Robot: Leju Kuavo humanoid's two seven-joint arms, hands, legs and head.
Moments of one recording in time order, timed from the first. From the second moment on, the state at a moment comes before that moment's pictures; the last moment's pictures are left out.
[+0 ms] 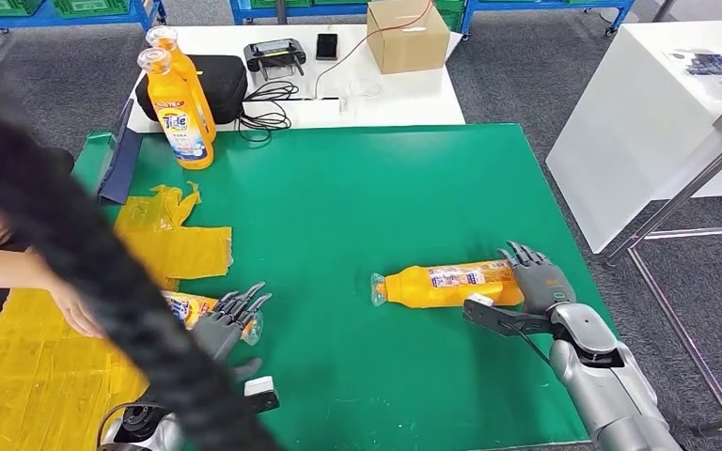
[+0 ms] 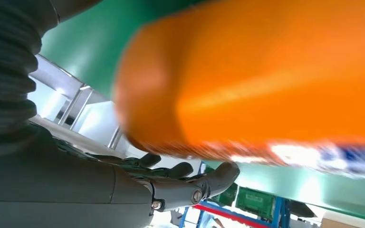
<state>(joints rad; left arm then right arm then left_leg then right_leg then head) -0.18 0.02 -0.30 -1.03 -1.13 0.38 -0.51 -0.23 -0.32 0.09 -1.08 1.17 -0.10 -0.08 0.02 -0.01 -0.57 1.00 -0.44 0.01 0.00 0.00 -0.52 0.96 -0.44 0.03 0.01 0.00</state>
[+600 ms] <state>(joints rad) -0.13 0.01 -0.29 -1.11 -1.15 0.37 -0.50 -0.29 -0.20 0.17 -1.05 1.23 -0.12 -0.09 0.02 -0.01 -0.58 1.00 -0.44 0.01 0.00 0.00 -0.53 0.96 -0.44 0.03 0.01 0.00</state>
